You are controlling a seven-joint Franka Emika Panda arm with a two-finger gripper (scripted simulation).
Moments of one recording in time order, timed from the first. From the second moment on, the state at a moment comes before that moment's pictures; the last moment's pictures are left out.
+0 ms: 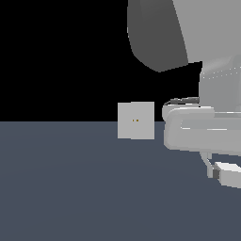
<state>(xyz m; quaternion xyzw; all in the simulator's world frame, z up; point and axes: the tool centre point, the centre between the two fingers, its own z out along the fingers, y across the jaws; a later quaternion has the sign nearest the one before) -0.103 -0.178 0.012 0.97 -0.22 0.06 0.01</state>
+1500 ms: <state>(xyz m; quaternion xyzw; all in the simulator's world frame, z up) -0.057 -0.066 0.075 0.99 -0.16 0.06 0.01</state>
